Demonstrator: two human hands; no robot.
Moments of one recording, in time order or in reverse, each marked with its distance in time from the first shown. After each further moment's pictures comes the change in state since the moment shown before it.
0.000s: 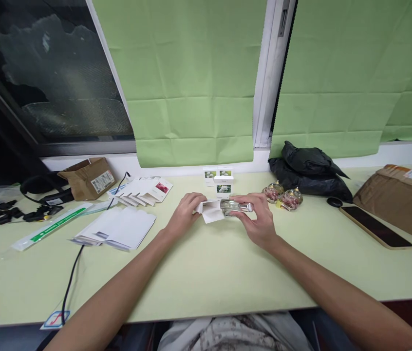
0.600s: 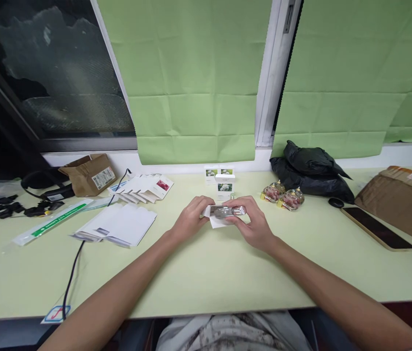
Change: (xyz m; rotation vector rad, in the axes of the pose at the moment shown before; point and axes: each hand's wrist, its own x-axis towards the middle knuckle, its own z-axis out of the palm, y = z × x) left_hand 0.000 0.029 0.009 -0.158 -0.046 -0.070; right_hand -0.004 -0.001 0.003 0.092 -0.225 0.041
